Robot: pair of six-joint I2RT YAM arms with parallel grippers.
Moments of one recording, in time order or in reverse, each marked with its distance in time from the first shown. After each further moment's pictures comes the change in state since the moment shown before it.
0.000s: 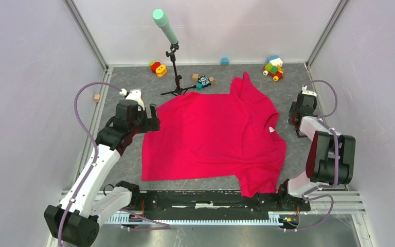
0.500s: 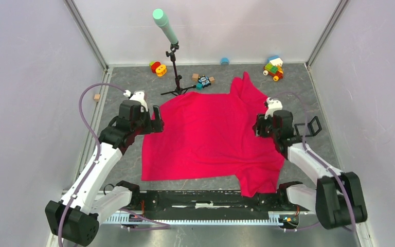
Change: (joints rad) left arm -0.008 0.034 -0.010 0.004 0.044 -0.013; right arm 0.357 -0.388 -0.284 0.126 -0.293 0.024
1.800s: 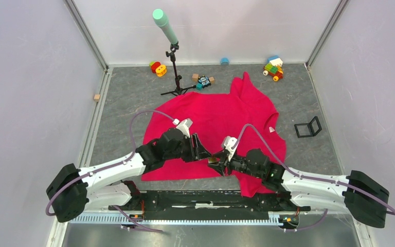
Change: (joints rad) left arm -0.608 0.126 -0.321 0.600 0.257 -0.692; right arm 0.927 -0.245 -0.301 0.473 -0.044 -0.008
